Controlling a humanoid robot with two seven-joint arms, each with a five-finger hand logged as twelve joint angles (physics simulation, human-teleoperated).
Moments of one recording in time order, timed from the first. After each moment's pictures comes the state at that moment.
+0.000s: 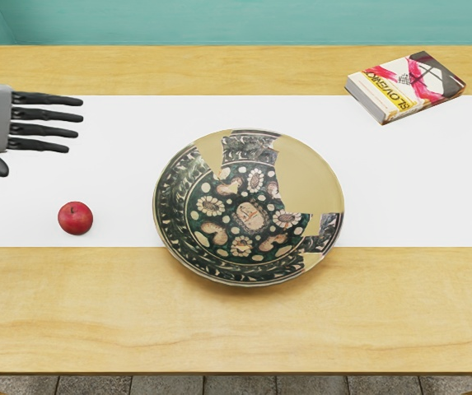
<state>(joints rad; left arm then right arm) -1.33 1.25 -0.17 -1.45 -0.36 -0.61 0.61 -0.10 0.00 0.03 0.25 -0.20 0.11 -0.40</state>
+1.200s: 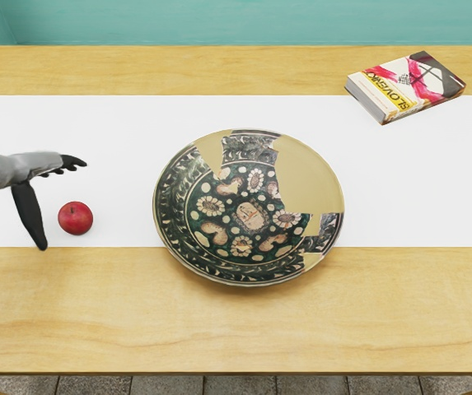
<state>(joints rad) -1.27 1.03 -0.02 -1.75 0.82 -0.10 0.61 -0.09 0.00 -0.01 0.26 -0.20 0.11 -0.40</state>
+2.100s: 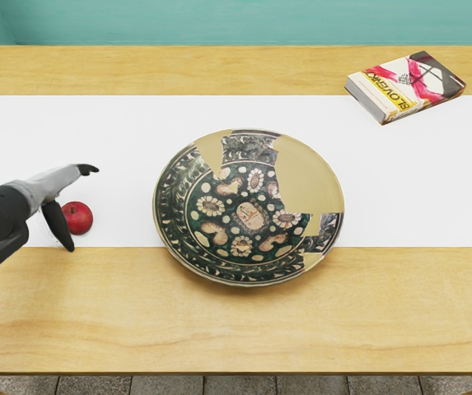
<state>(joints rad) -1.05 0.87 -0.01 -1.70 1.10 0.23 0.61 -0.08 0.00 -0.01 0.26 -0.20 0.11 -0.40</state>
